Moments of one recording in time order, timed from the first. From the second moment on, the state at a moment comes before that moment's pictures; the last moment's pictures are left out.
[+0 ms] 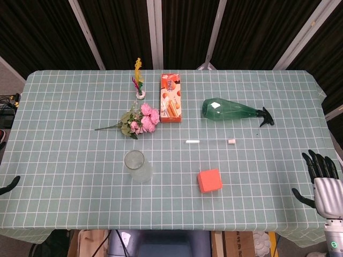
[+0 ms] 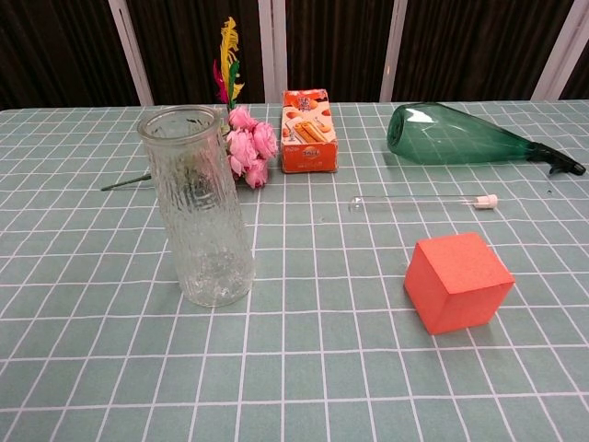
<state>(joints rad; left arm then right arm) -0.09 -1.13 -0.05 -1.48 1.42 1.55 -0.16 0.05 -1.09 0.08 -1.63 -1.49 1.50 -0.02</state>
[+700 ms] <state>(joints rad) -0.26 -1.04 -0.14 -1.59 1.35 1.25 -0.11 0.05 -1.09 0.08 -1.64 -1.48 1.51 0.00</state>
